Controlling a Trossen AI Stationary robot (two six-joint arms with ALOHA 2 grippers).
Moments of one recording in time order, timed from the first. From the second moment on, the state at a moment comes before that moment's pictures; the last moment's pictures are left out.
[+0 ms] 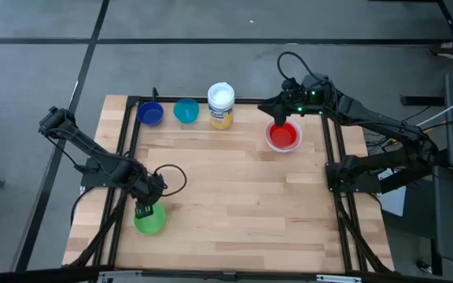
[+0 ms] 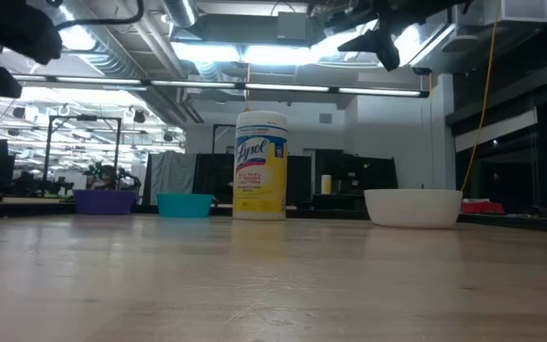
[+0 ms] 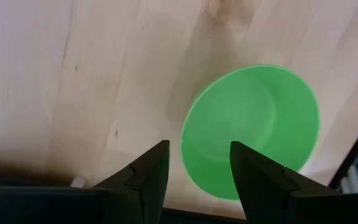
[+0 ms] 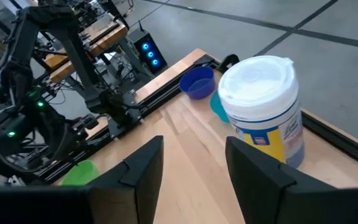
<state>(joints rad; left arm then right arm) -0.55 1.11 0.77 -1.04 0.09 -0.91 -0.45 1.18 1.11 -0.29 -0.23 0.42</state>
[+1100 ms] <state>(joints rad) -0.55 1.11 0.51 -0.74 0.15 -0.92 -0.39 1.18 1.11 -0.25 -0.16 0.49</state>
